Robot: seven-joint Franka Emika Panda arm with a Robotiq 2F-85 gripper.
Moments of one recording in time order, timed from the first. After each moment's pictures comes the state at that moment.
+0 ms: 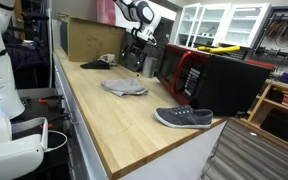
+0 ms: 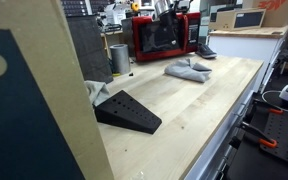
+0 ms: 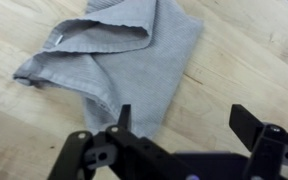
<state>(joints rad) -0.06 0.39 0.06 -1.64 -0.01 1.65 -0.52</state>
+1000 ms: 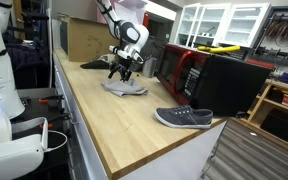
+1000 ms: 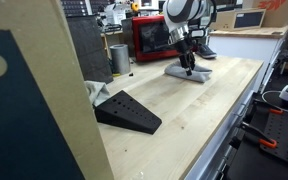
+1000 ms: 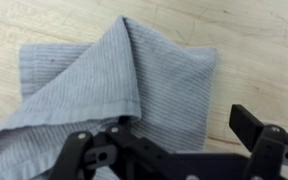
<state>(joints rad) -0.05 0.32 0.02 -2.06 0.00 1.96 -0.30</state>
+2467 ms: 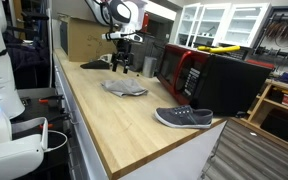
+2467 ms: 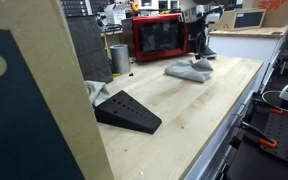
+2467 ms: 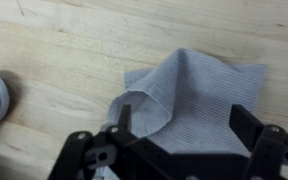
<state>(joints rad) -0.03 0.02 -0.01 -2.27 -0.28 2.09 -0.05</state>
